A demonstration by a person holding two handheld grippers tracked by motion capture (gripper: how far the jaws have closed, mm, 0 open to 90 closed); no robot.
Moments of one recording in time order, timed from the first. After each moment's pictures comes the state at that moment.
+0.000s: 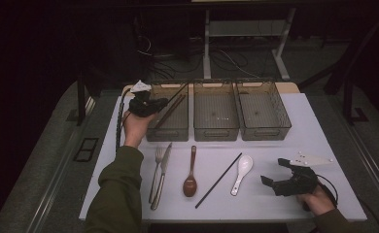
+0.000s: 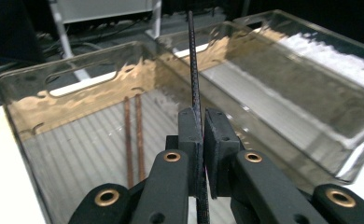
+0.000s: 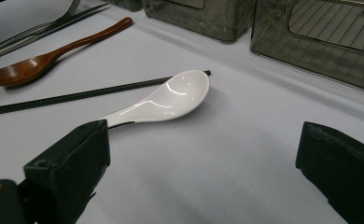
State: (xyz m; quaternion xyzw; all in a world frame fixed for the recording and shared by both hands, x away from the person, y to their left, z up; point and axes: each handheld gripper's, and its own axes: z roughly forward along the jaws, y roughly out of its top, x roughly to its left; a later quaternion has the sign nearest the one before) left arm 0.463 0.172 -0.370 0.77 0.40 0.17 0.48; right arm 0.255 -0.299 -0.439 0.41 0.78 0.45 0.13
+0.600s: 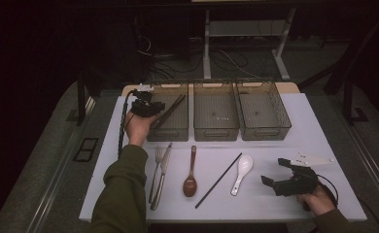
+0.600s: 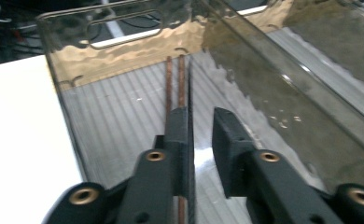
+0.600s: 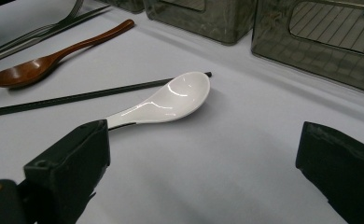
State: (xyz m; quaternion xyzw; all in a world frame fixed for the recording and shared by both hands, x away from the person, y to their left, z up) left arm 0.474 0.171 -0.385 0.76 0.47 0.19 0.41; right arm 0.255 -0.300 -0.439 0.41 0.78 0.46 0.13
